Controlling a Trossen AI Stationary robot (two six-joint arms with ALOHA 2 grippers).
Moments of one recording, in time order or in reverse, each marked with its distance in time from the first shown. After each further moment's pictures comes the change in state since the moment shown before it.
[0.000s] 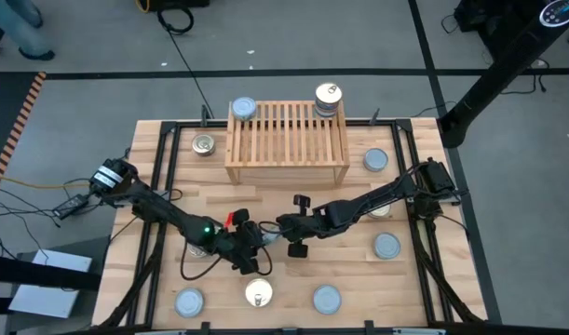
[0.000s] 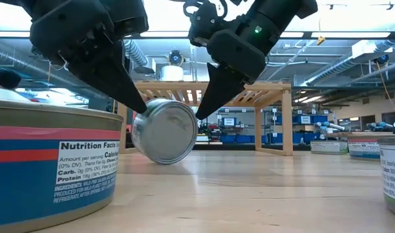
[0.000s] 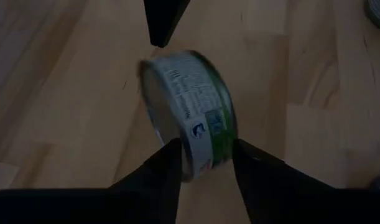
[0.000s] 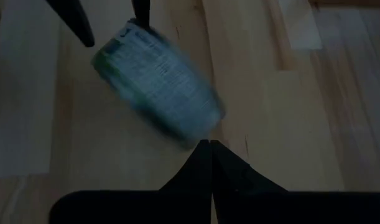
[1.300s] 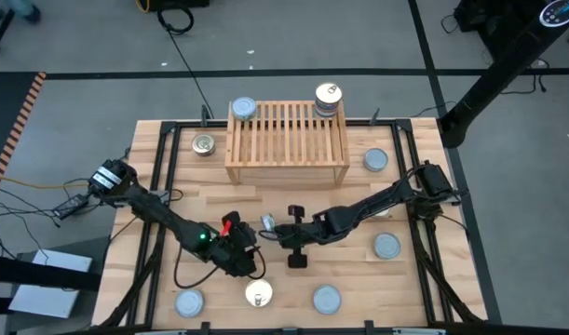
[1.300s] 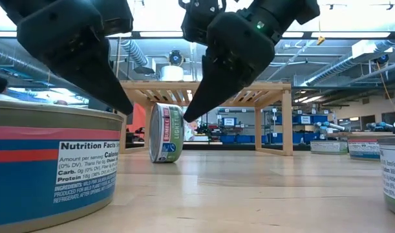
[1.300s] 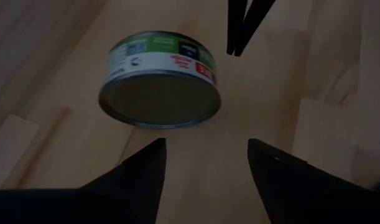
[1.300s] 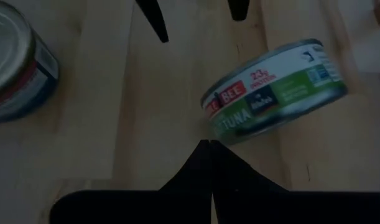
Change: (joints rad) left arm -0.070 -0.001 0.000 -0.095 -0.118 -0.206; right arm 0.035 0.031 -0.014 0.131 -0.106 -0.034
